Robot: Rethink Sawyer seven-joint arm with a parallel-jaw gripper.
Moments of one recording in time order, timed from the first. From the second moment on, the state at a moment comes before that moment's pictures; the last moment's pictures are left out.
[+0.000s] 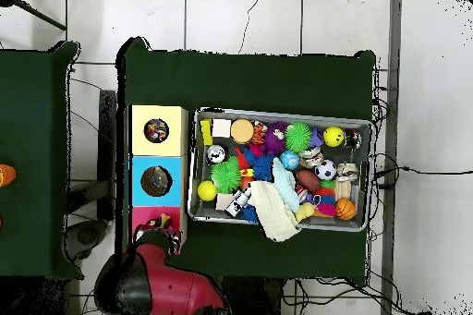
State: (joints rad) arm 0.12 -0.84 0.01 2.33 0.36 -0.15 1.70
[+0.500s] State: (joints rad) arm 0.15 -0.83 0.00 2.34 0.37 -0.23 1.78
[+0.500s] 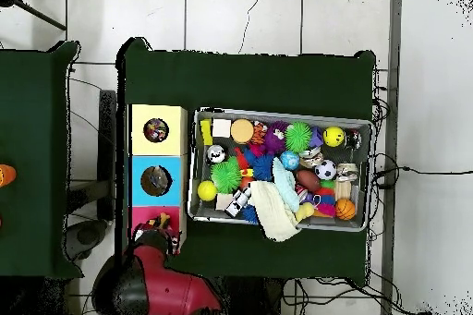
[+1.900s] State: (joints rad) arm 0.22 -0.81 -0.02 2.39 0.40 -0.40 1.85
